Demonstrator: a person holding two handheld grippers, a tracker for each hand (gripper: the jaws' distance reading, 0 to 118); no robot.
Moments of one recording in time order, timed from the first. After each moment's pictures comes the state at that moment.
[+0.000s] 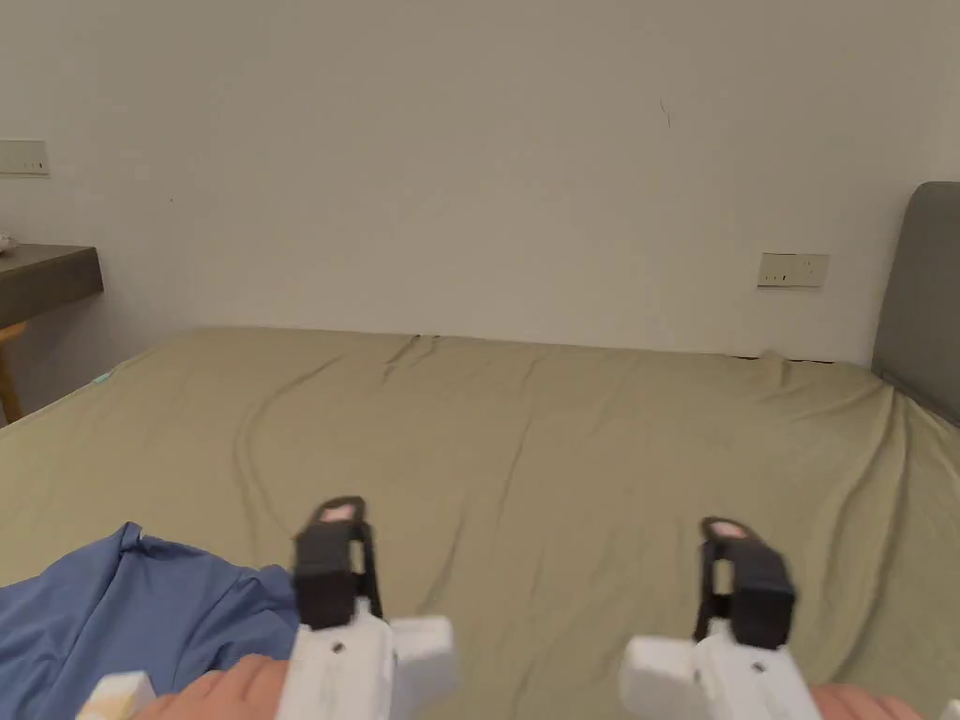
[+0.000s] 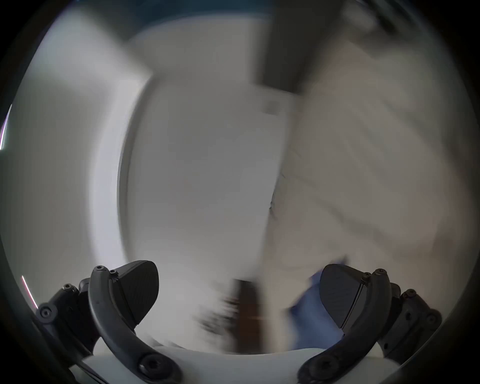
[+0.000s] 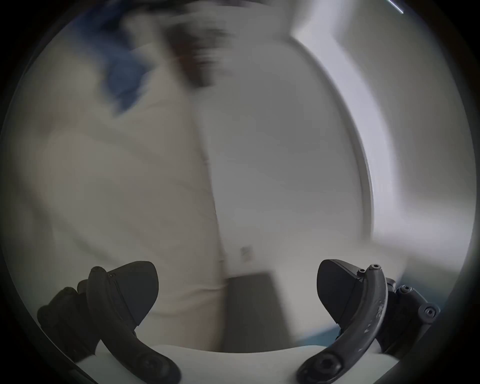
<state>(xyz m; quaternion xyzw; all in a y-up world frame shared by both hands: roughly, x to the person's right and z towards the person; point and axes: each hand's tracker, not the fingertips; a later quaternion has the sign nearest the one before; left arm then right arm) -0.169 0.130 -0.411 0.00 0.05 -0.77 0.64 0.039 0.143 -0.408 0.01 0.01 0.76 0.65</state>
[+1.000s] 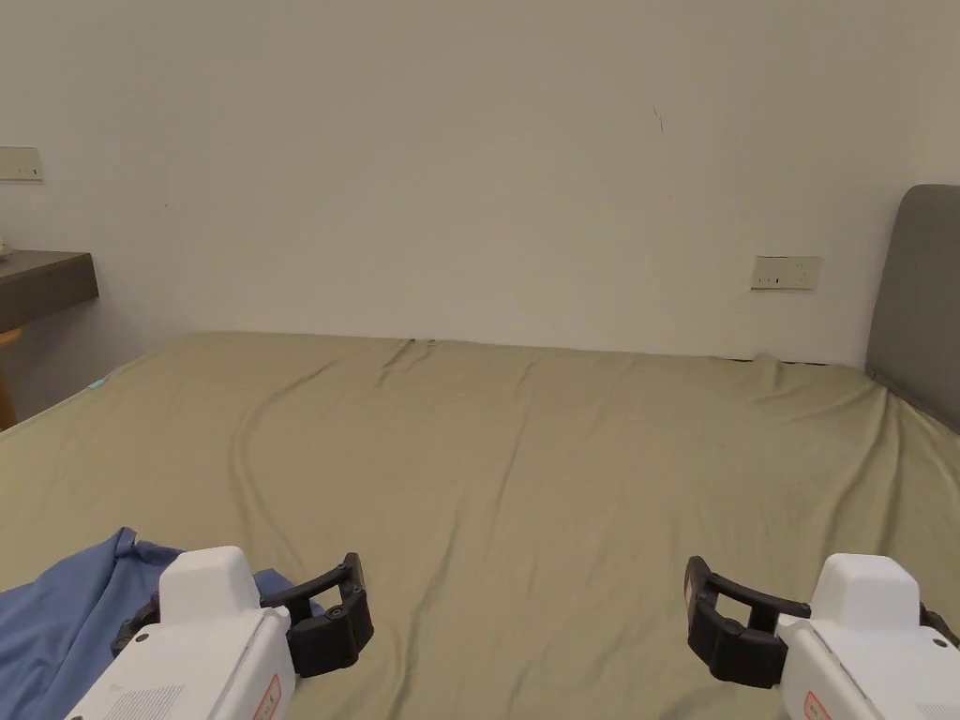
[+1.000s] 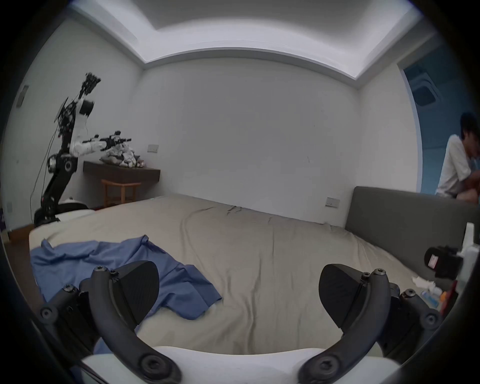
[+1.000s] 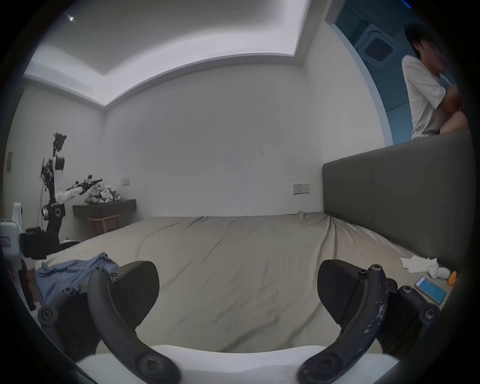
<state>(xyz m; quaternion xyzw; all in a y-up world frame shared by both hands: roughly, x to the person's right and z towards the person) -0.250 0.192 -0.398 -0.06 0.04 0.07 0.99 0.132 0.193 -0.410 -0.05 0.03 -0.01 1.00</state>
